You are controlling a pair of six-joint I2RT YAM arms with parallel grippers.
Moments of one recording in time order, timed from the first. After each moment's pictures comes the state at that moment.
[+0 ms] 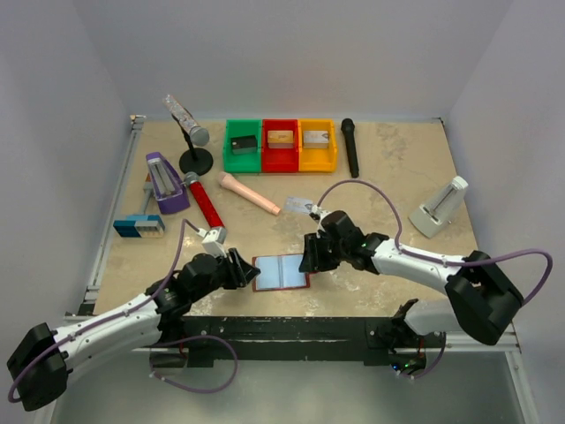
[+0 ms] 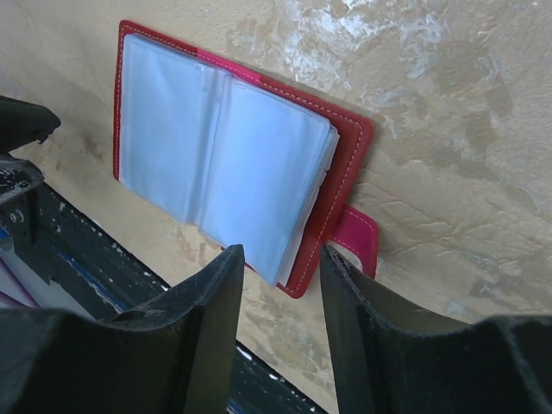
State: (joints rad) left arm -0.87 0.65 0.15 0.01 -0.12 -0.89; right arm 0.76 1.33 0.62 -0.17 -0.23 0.61
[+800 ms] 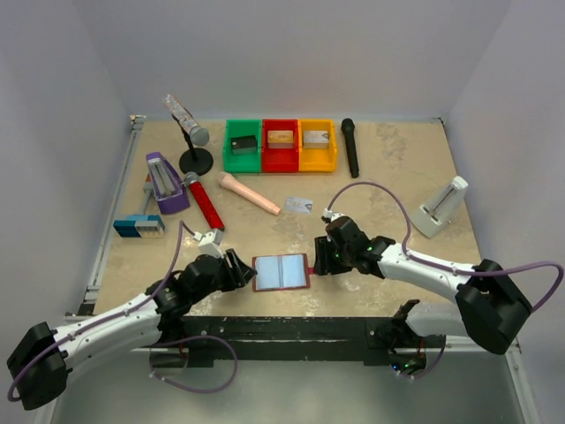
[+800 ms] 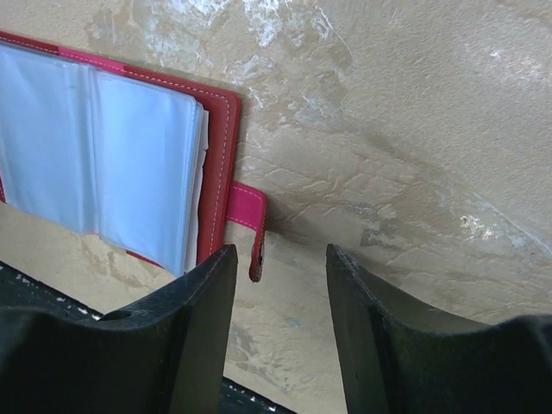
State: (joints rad) left arm -0.88 0.66 0.15 -0.07 -0.18 -0.99; right arm 0.77 1.24 0.58 -0.31 -0.02 0.59
